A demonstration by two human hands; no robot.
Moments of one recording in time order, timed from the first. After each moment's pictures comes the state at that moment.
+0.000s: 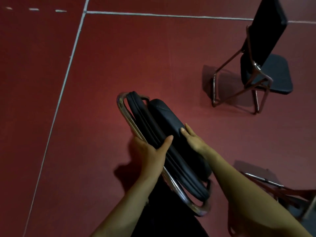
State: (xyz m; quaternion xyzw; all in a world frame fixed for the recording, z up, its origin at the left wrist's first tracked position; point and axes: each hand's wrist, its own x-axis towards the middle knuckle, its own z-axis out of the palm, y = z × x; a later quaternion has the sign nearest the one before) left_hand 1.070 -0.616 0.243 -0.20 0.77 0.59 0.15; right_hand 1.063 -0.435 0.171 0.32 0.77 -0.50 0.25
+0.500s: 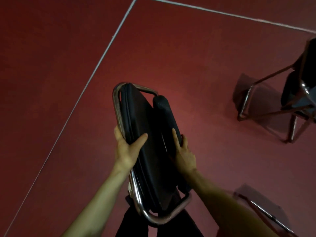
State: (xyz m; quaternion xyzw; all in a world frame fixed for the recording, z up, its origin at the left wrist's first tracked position) left_hand 1.093 -0.649 0.255 -0.29 0.77 0.57 0.08; right_hand 1.100 -0.466 0.150 0.01 0.96 -0.19 0.23
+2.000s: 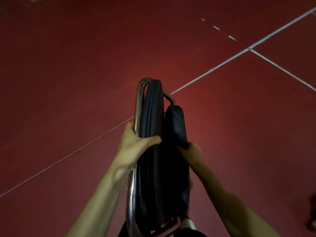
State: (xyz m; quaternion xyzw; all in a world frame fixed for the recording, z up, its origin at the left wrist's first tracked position) left_hand 1.175 -0.948 0.329 -0.44 0.63 0.63 -0.09; right_hand 1.051 -0.802 0.222 -0.11 0.89 -0.30 0.33
